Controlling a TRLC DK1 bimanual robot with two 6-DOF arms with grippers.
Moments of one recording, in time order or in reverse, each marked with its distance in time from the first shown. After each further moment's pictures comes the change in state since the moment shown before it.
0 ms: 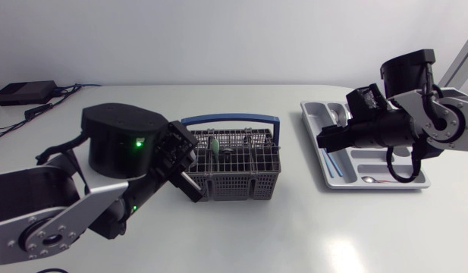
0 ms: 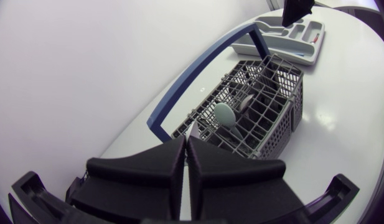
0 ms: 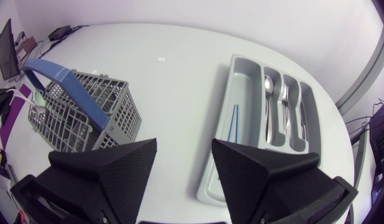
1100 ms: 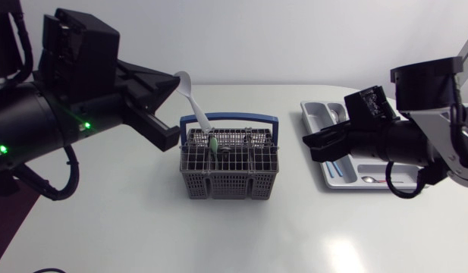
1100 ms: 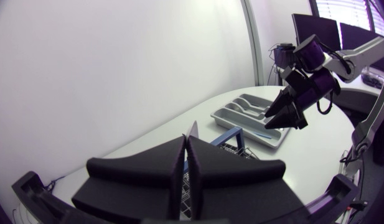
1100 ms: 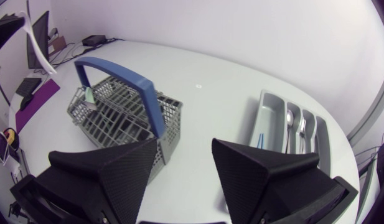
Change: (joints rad) left arm 0.103 -0.246 0.216 -0.205 0.376 -0.175; right arm 0.139 -0.214 -0.132 0.103 -0.057 -0.004
